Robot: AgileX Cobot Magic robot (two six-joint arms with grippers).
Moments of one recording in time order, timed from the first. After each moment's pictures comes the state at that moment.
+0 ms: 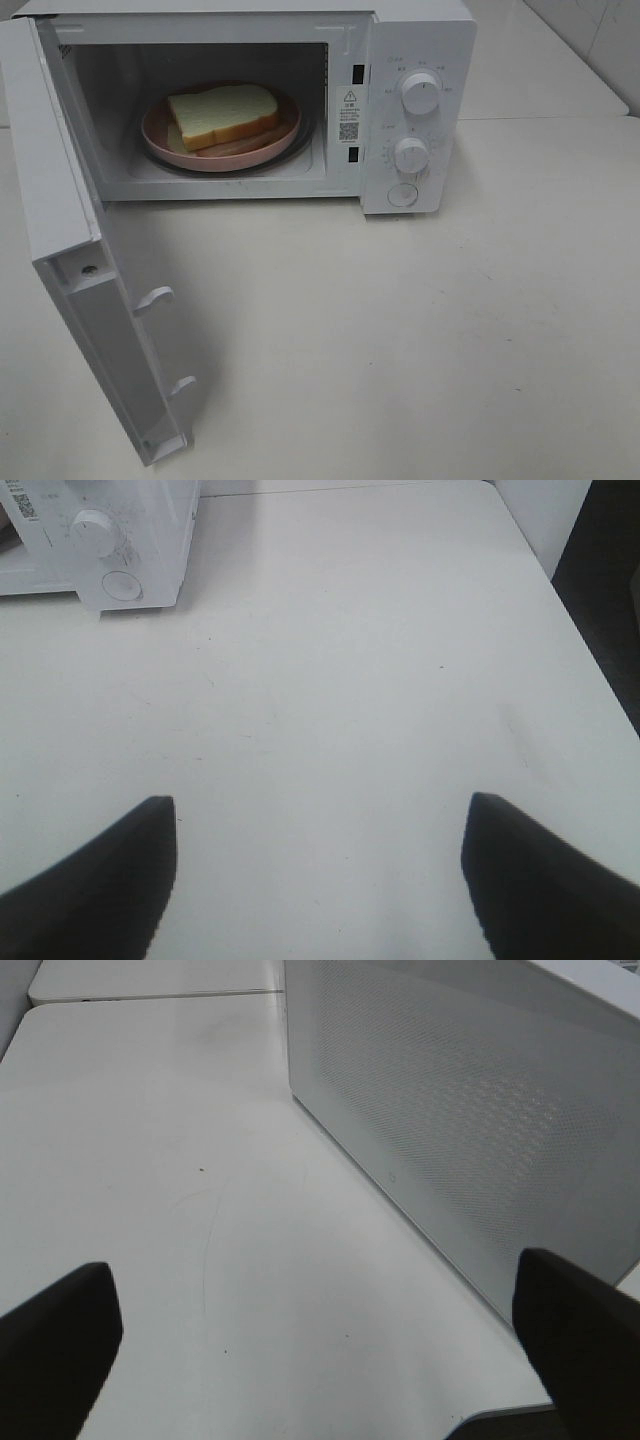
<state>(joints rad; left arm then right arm) 0.03 0.00 -0.49 -0.16 1.04 0.13 0.02 0.00 -0.51 -0.07 1.05 0.10</state>
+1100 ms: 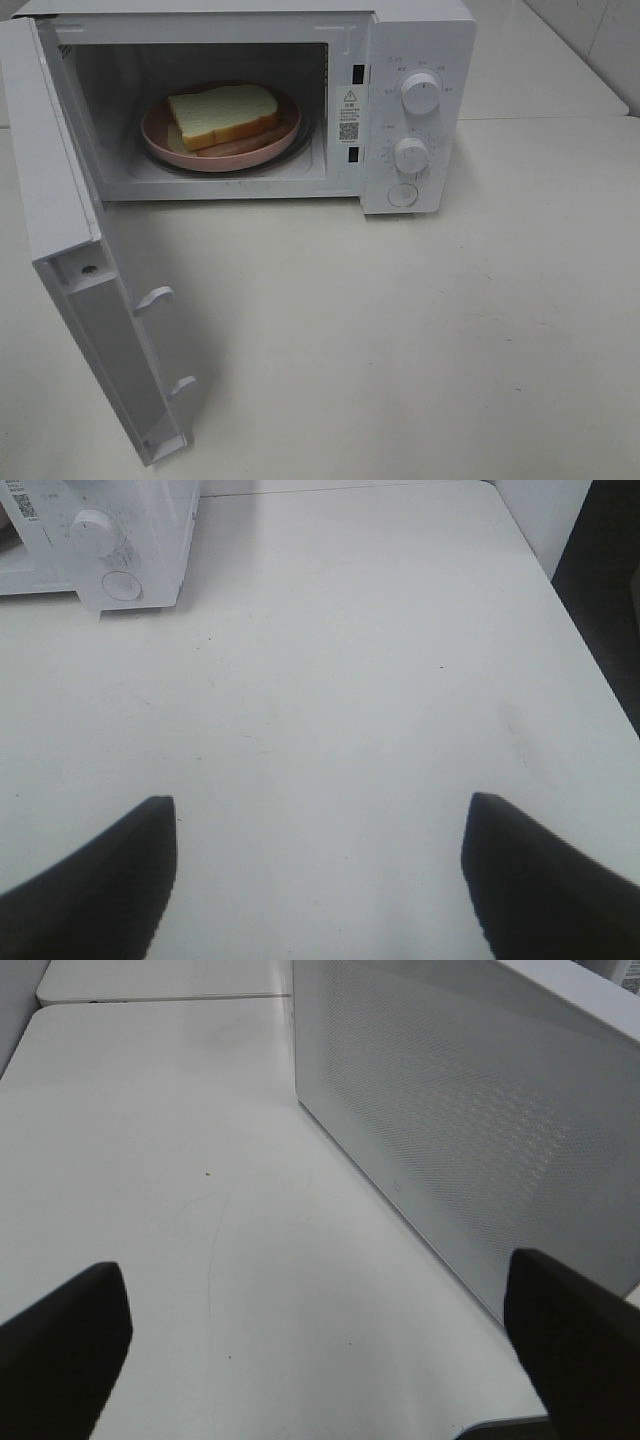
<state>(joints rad) 0.03 0.06 -0.53 -0.15 1.03 0.12 0.02 0.00 -0.51 -0.07 1.05 0.10</state>
